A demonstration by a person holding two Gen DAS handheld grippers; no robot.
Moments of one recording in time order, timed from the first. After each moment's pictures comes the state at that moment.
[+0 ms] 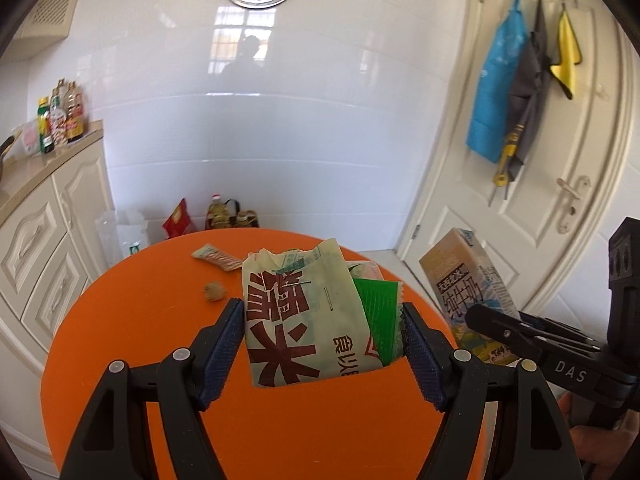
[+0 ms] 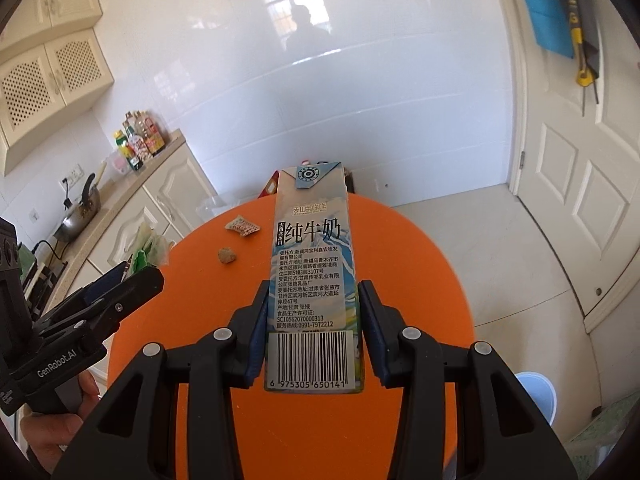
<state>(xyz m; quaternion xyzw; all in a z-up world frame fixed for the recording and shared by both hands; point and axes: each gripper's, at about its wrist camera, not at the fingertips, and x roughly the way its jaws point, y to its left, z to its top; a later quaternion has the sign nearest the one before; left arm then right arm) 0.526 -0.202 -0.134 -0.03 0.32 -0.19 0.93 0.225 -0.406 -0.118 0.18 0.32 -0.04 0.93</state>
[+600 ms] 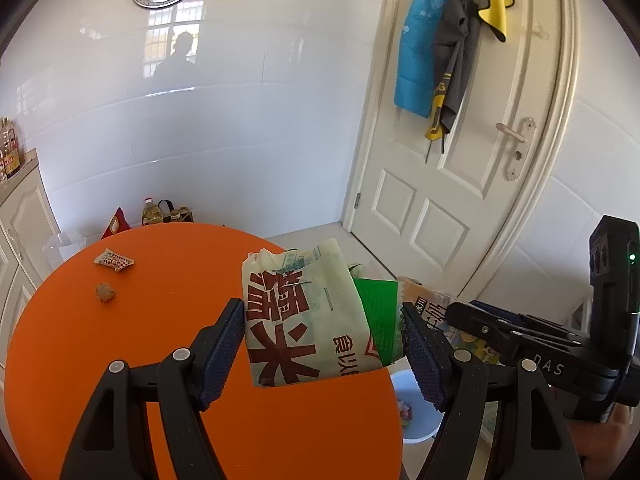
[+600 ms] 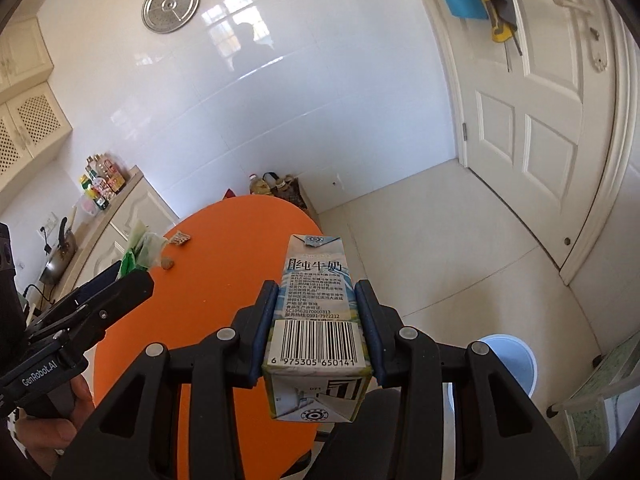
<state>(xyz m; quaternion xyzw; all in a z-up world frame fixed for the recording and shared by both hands) 0.494 -0.273 -0.135 0.03 0.34 -0.27 0.90 0.145 -0.502 -0.145 0.24 0.32 -0.11 0.91</state>
